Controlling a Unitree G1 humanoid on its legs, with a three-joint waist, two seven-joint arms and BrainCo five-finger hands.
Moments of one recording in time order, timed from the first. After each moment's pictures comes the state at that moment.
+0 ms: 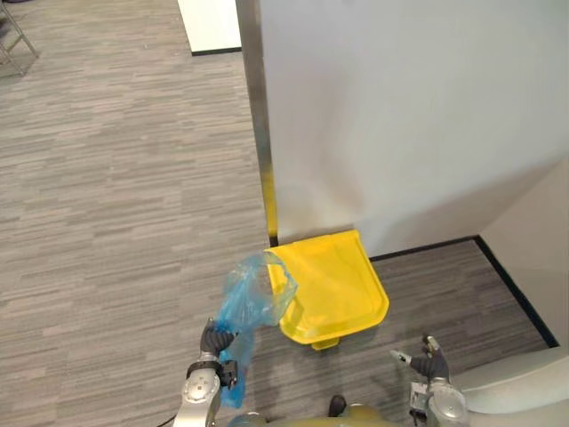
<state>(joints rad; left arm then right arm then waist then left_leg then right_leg) 0.18 0.06 0.01 0.50 -0.01 -0.17 0.11 0.19 -0.08 -0.27 0.65 -0.08 -0.14 -0.11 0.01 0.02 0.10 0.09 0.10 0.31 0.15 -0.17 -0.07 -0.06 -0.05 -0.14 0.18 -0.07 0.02</state>
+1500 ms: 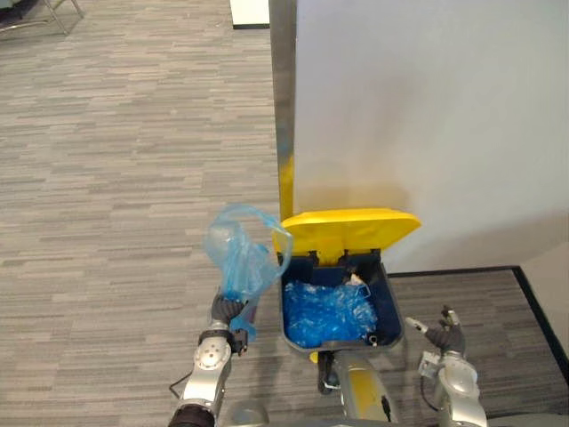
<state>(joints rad) 0.06 0.05 -0.04 0.48 -0.01 -0.17 0.13 0.12 -0.05 -0.30 0.49 0.01 -0.08 -0.15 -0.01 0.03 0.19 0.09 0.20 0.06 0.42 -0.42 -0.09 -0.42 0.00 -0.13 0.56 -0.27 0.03</state>
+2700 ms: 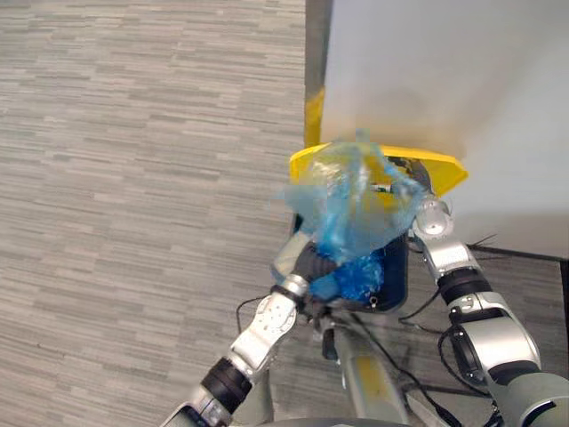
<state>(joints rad) -0.27 0.08 -0.62 0.19 -0.16 -0.27 0.09 -0.73 -0.38 0.10 0.72 -0.08 -0.08 -0.17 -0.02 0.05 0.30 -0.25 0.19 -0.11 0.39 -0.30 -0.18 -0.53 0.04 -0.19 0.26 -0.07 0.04</state>
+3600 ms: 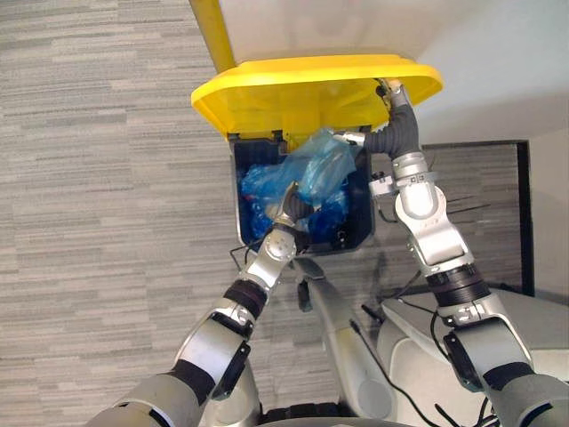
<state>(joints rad) -0.74 -0.05 -0.26 0.84 0.17 -0.14 0.27 -0.70 -0.35 0.21 0.17 -0.03 -0.15 -0.22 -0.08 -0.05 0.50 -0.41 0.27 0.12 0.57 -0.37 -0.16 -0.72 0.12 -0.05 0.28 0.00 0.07</state>
